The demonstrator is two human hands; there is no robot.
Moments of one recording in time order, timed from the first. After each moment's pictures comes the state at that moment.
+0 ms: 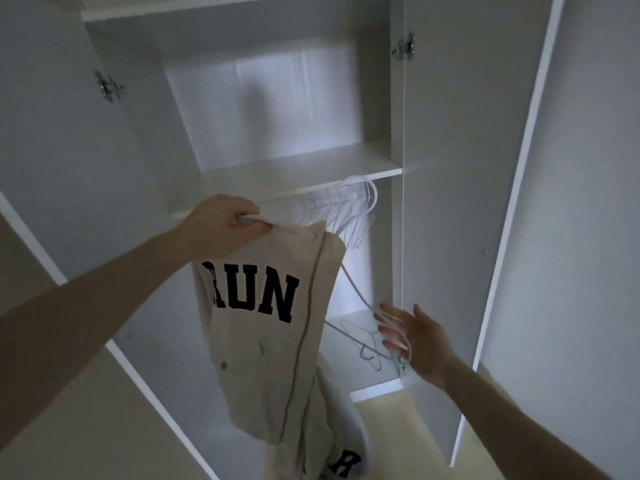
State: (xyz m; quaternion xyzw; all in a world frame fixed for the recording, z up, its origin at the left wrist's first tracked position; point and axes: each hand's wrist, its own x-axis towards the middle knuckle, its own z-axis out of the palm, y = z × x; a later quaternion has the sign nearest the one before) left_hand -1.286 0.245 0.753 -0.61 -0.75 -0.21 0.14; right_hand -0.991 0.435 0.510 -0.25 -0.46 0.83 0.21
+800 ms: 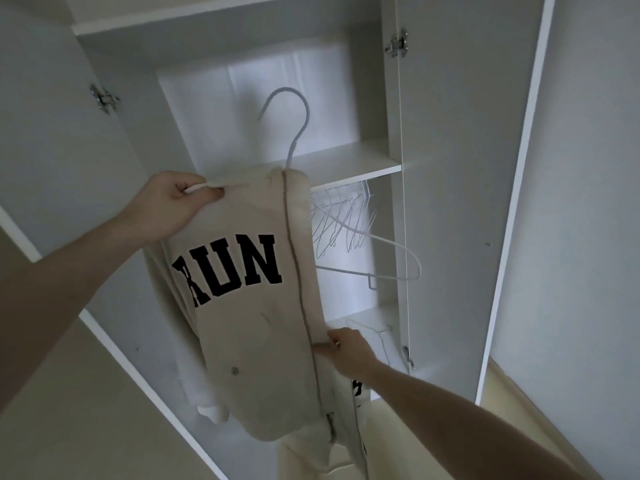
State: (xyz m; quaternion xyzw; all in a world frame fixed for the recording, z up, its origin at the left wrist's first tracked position) left_hand -1.321 0.216 0.796 -0.53 -0.77 -0.36 0.07; right_hand -1.107 0.378 0.470 -0.27 -0.85 0.42 0.15
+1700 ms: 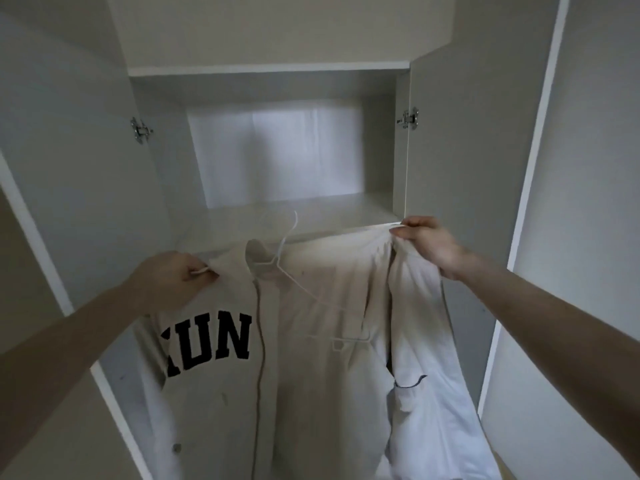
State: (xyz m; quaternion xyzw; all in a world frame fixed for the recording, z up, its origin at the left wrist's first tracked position) left_hand -1.377 0.184 0.735 -0.48 -0.85 -0.11 0.18; right_hand -1.039 0.525 0.749 -0.25 -0.76 0.49 0.35
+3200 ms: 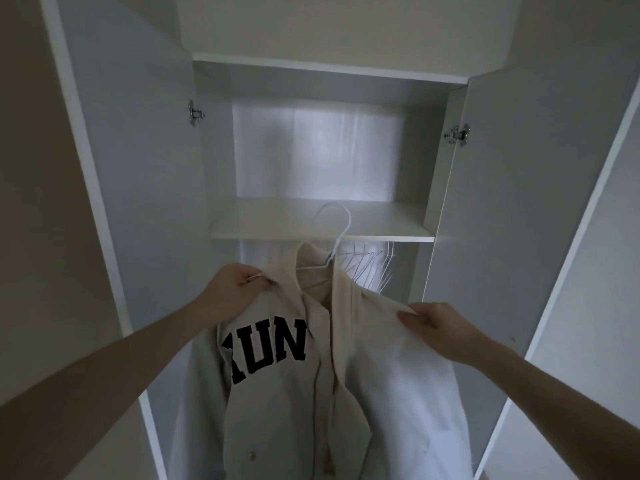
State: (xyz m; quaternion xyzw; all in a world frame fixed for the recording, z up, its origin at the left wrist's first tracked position) left_hand -1.353 0.204 0.677 -0.48 -0.78 -0.40 0.04; right_hand -1.035 0.471 0.667 -0.24 -0.94 0.18 0.18
